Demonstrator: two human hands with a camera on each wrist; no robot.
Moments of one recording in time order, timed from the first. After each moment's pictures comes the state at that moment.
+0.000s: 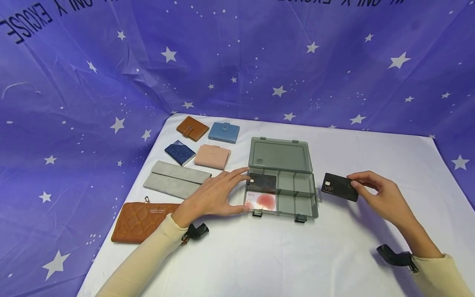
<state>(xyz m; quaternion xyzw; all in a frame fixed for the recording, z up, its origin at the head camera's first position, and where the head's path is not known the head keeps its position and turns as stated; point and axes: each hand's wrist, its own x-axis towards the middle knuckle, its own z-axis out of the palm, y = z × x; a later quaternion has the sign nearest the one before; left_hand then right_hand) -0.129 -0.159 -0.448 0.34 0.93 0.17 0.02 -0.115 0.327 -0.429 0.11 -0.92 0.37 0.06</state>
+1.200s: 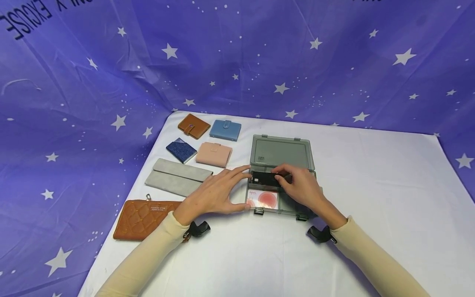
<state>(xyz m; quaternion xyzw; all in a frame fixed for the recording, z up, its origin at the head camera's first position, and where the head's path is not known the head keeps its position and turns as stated) -0.131 -0.160 -0.448 0.33 0.93 0.17 0.02 -0.152 0.144 -0.449 0.22 -0.91 0.35 0.02</state>
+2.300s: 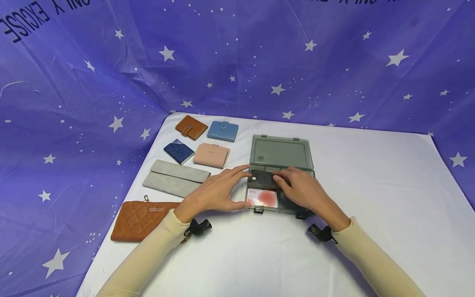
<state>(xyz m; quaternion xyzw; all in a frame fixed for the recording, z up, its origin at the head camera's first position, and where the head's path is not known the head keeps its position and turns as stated) -0.137 -0.149 -0.439 0.34 0.92 0.20 0.06 -0.142 0.151 -0.428 0.22 -0.95 0.22 -0.02</state>
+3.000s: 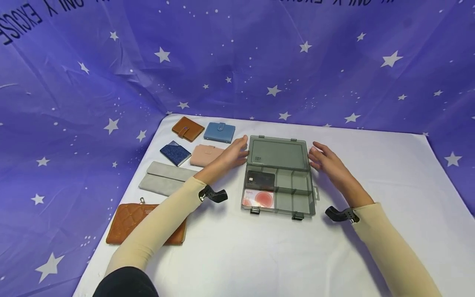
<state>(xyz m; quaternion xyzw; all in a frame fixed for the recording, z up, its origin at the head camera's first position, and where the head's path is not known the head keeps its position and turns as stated) -0.233 -0.096 -0.423 -0.01 0.67 0.69 0.25 -0.211 0.244 -0.435 0.00 -0.76 0.62 -0.17</state>
